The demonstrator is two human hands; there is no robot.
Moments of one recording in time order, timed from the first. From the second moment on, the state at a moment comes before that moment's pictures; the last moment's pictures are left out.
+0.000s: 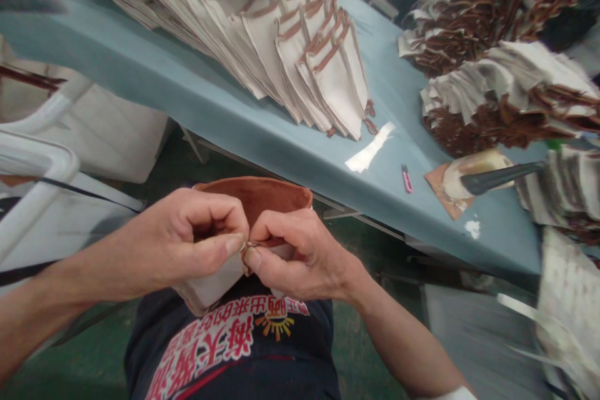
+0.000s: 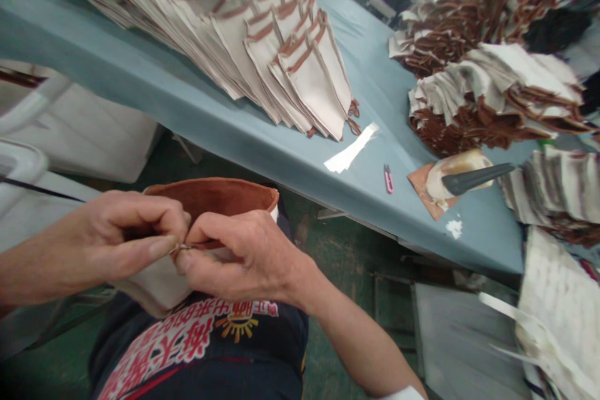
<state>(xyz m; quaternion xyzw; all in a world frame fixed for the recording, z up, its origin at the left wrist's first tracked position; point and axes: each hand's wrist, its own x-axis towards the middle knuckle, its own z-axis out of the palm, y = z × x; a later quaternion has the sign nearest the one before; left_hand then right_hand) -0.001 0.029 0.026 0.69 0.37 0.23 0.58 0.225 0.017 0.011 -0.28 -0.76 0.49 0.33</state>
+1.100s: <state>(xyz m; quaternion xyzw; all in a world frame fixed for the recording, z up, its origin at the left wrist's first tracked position) 0.013 0.015 0.010 0.88 0.34 0.30 0.17 0.249 0.010 0.012 -0.37 -0.81 0.32 0.32</state>
